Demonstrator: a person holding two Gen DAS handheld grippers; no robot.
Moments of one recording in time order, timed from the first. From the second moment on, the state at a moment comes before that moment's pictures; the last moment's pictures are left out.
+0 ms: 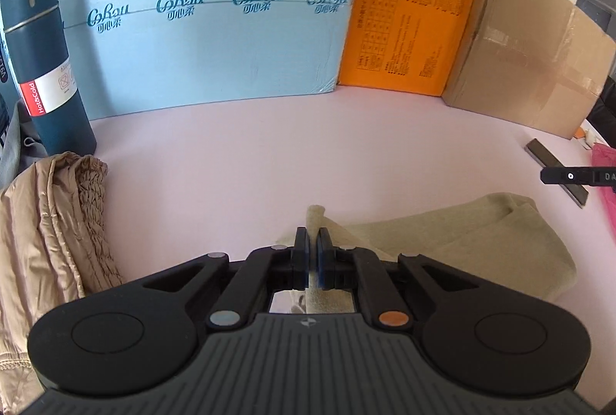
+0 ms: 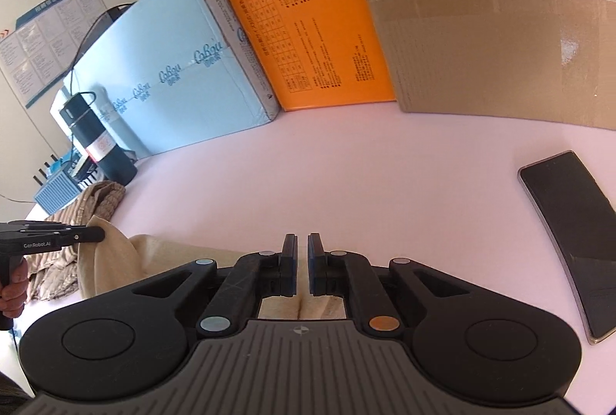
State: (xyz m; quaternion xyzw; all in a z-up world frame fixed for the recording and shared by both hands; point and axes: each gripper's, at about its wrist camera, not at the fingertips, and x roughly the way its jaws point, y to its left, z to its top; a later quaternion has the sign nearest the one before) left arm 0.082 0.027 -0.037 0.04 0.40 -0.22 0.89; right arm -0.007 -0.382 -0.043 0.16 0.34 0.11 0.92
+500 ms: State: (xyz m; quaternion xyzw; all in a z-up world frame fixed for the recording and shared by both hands) left arm 0.076 0.029 -0.059 0.06 0.44 -0.20 0.87; right arm -0.006 -0.354 -0.064 0.10 0.41 0.16 0.90
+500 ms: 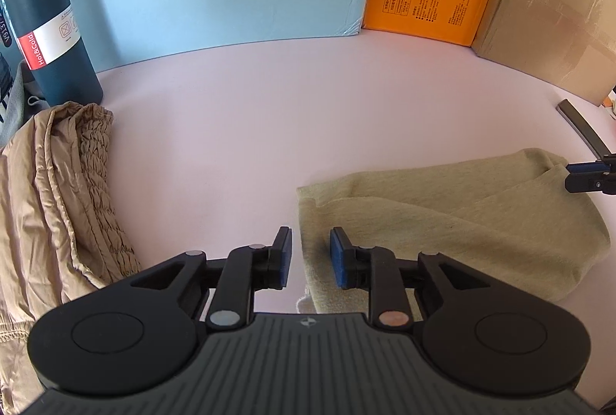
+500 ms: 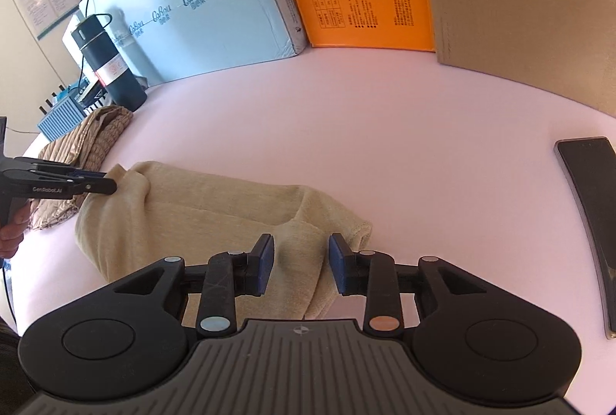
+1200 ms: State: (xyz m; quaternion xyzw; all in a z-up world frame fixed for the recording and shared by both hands) left arm 0.066 0.032 -0.048 0.06 0.42 -0.21 0.88; right arm -0.034 -0.337 -0.025 0.03 0.36 0.16 0.92
